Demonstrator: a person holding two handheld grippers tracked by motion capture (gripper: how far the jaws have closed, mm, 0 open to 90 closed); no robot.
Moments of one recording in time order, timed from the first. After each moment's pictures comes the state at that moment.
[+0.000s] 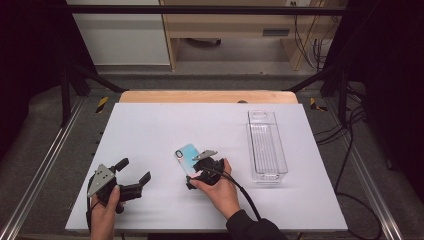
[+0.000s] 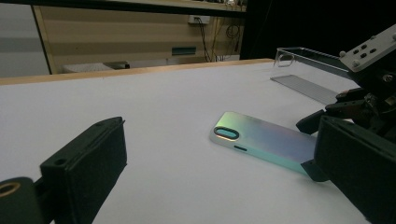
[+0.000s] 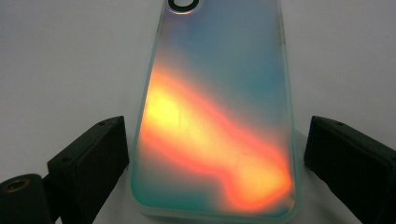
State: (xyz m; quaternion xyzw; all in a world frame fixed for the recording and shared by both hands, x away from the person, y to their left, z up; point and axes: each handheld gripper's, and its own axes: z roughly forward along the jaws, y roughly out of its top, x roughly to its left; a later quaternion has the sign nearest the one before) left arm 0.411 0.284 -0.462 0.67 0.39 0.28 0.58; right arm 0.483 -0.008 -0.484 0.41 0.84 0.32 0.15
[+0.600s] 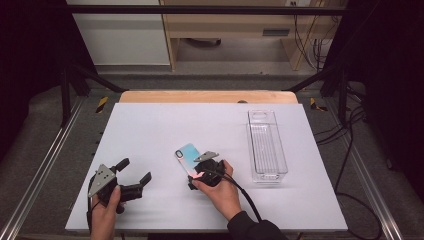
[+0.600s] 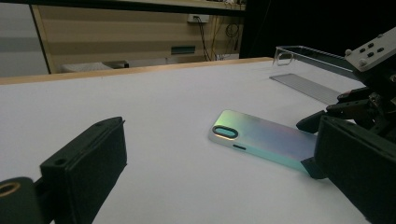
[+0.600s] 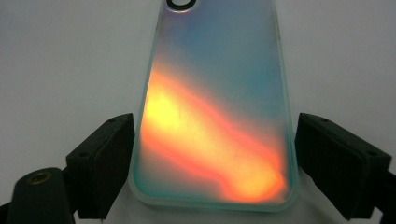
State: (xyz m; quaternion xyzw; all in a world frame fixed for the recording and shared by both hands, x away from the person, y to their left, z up) left arm 0.410 0.282 -0.462 0.67 0.39 0.27 0.57; right arm 0.479 -0.012 -0.485 0.41 0.84 0.33 0.16
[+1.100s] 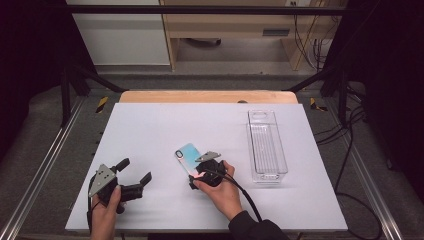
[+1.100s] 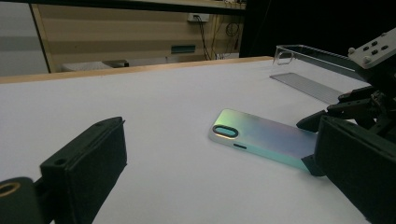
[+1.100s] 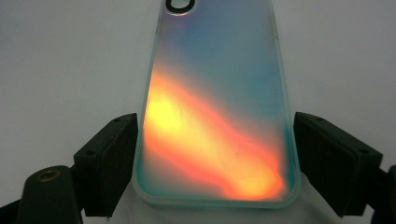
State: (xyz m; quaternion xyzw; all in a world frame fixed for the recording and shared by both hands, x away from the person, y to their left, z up) left arm 0.411 0.282 -0.463 0.67 0.39 0.27 0.57; right arm 0.478 -0.015 -0.485 0.41 0.83 0.34 0.16
